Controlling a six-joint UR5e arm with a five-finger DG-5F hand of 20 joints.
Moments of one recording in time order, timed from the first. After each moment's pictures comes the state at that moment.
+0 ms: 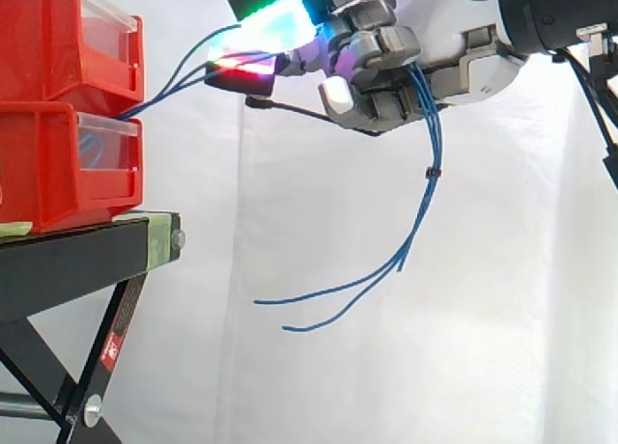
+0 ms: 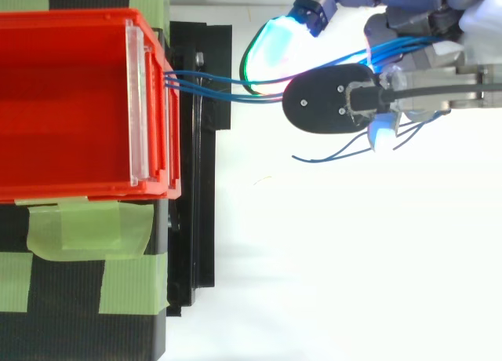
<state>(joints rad) 0.29 -1.86 -1.57 -2.94 -0.78 0.08</state>
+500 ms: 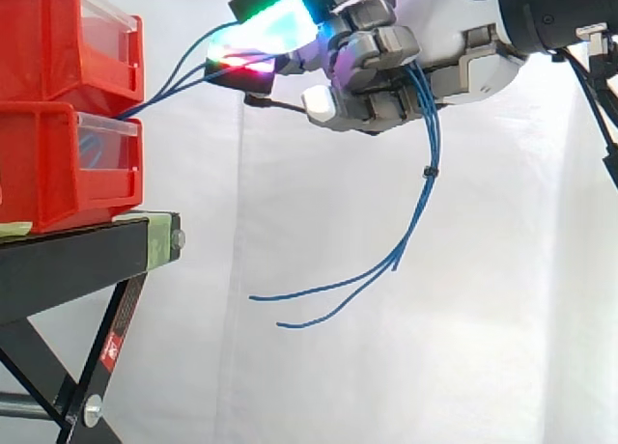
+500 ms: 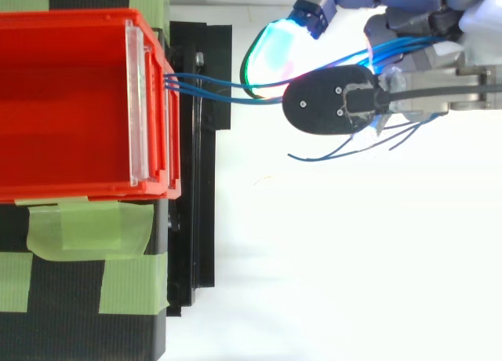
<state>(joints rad) 0.29 -1.86 -1.57 -2.94 -0.78 0.08</state>
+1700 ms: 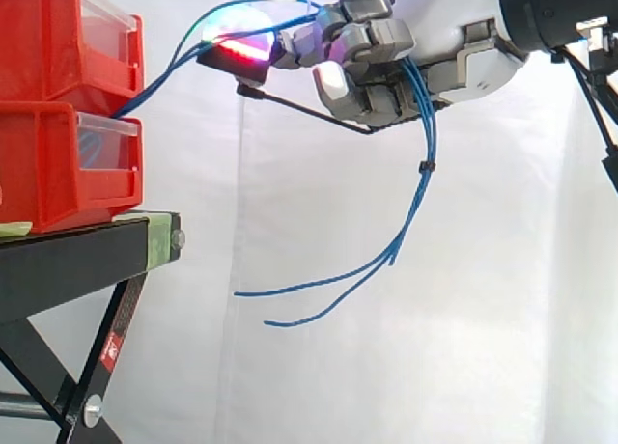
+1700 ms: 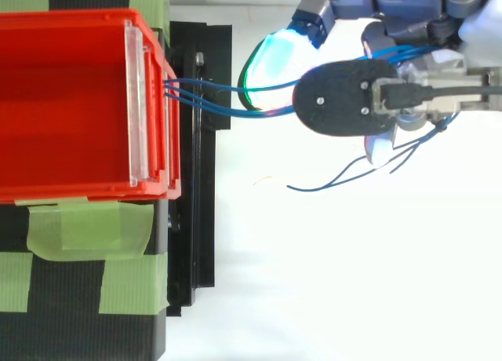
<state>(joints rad) 0.30 -1.86 -1.57 -2.94 -0.78 0.15</state>
